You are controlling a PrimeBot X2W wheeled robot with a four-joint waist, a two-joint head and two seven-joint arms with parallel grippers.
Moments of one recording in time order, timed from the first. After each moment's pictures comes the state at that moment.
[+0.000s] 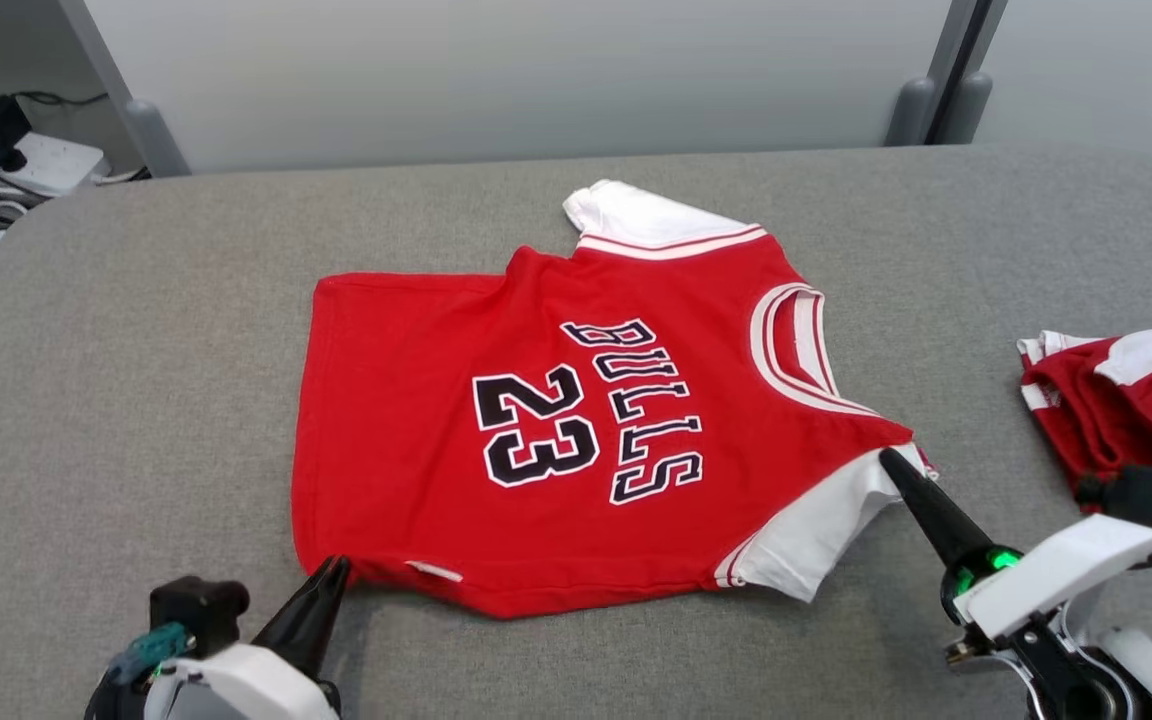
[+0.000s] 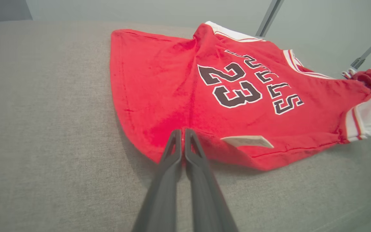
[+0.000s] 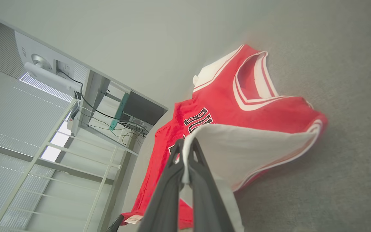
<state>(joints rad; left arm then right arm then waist) -0.05 0.24 -0.24 0.33 -0.48 -0.13 -0.05 -0.25 -0.45 0.57 0.19 1.49 0.13 -0.10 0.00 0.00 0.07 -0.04</state>
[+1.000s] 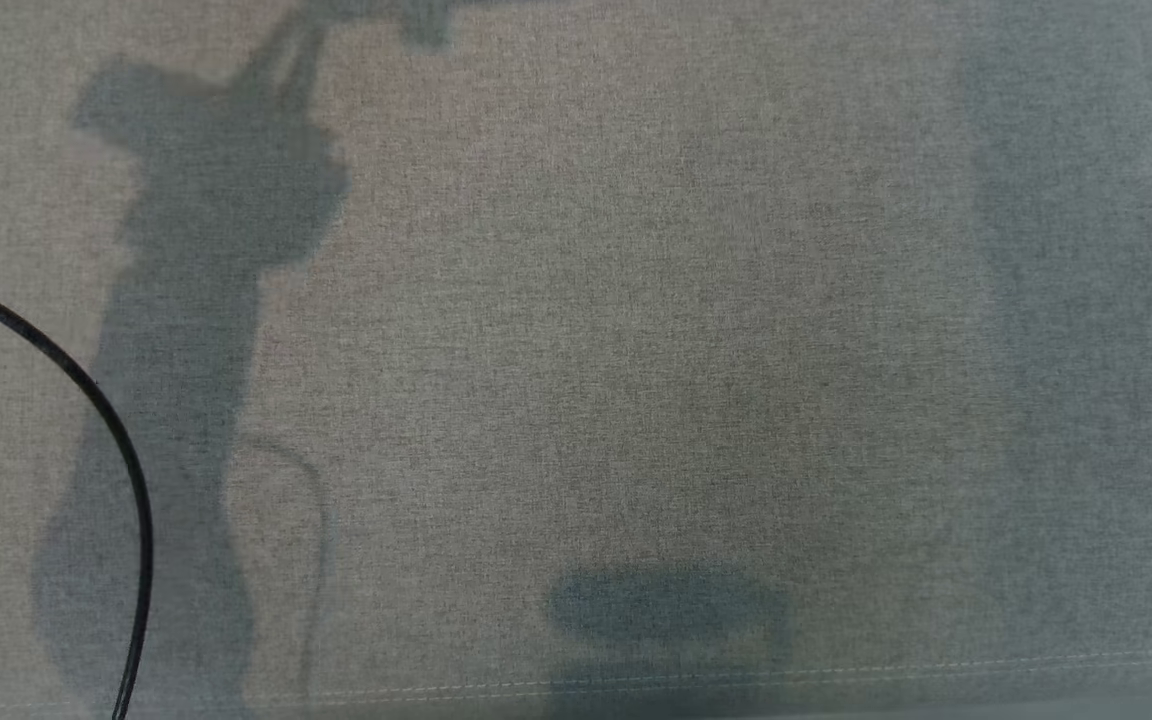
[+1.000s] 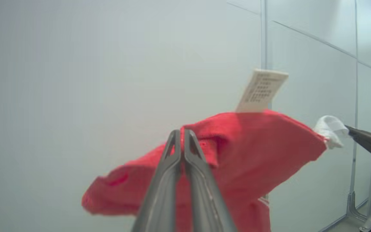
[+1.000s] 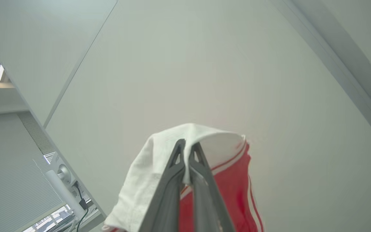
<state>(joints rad) -1.47 0.34 -0.36 0.49 -0.71 -0.12 -0.12 -1.69 -0.23 0.35 0.94 1.19 0.13 -0.21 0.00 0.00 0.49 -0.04</state>
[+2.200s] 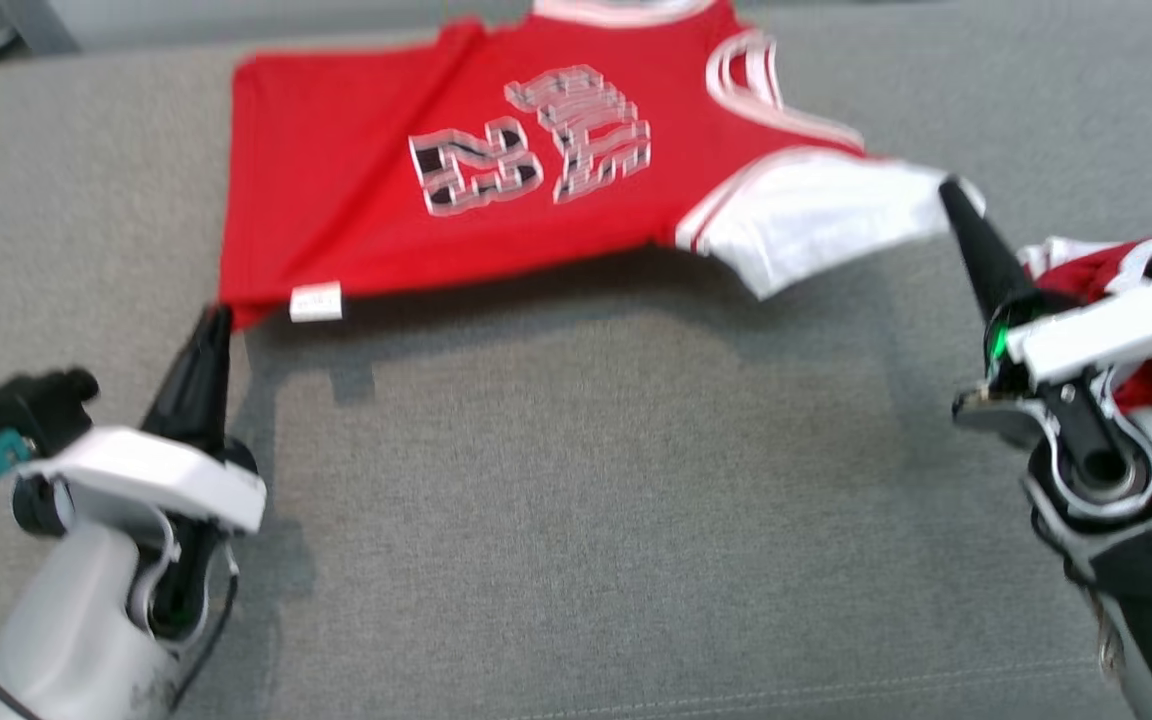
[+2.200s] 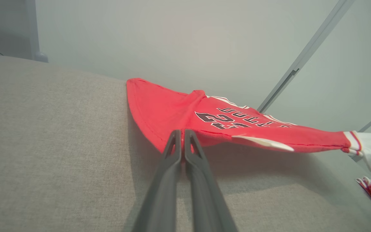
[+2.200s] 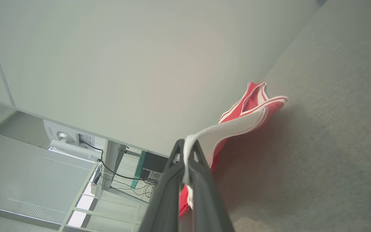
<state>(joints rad) -0.50 0.33 -0.34 0.57 -0.84 -0.12 -0.26 -0.63 -0.30 0.39 0.37 1.59 0.13 -0.06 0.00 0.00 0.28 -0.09</state>
